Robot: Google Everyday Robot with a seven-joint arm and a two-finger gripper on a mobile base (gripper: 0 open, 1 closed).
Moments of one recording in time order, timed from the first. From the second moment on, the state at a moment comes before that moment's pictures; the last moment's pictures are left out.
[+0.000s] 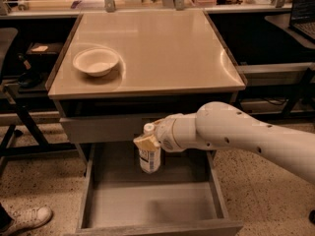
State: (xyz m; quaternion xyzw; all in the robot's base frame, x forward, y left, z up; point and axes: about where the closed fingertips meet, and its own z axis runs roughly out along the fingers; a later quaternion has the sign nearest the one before) arm 0.517 0.031 0.723 -0.44 0.78 0.22 0.38
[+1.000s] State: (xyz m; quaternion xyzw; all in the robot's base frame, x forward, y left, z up) arm 0.523 0.009 0.781 -0.44 0.78 0.20 0.39
